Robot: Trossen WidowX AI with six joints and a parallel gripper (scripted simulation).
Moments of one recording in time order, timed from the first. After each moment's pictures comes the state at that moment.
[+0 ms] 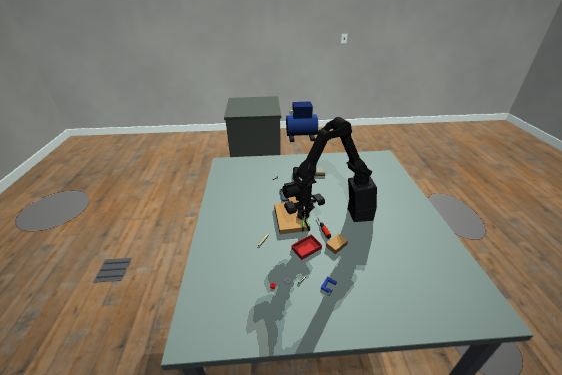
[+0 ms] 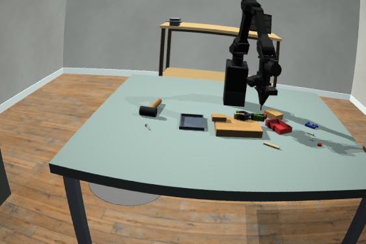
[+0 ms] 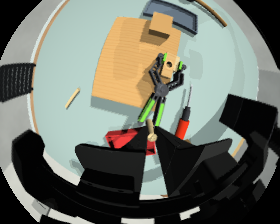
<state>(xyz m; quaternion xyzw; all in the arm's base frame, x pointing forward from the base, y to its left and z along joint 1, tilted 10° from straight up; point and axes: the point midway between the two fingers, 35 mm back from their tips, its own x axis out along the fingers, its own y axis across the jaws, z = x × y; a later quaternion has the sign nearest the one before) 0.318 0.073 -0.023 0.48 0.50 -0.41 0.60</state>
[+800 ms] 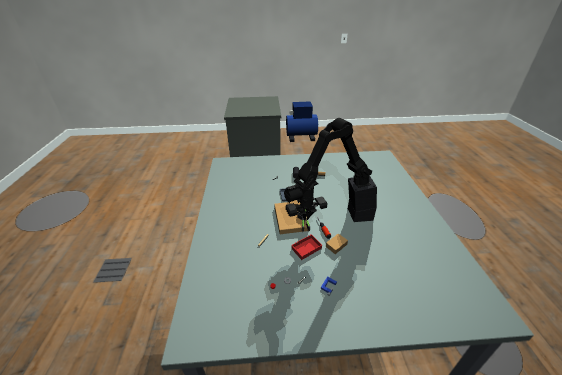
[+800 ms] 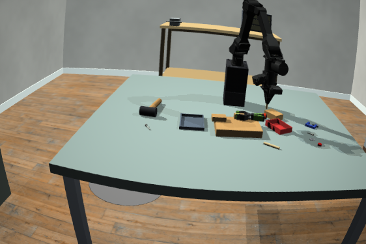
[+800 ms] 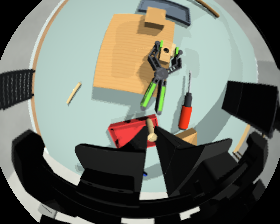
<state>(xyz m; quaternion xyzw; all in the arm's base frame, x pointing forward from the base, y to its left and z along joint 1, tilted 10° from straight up) 0.316 0.100 -0.017 0.50 0.49 -0.42 0.58</state>
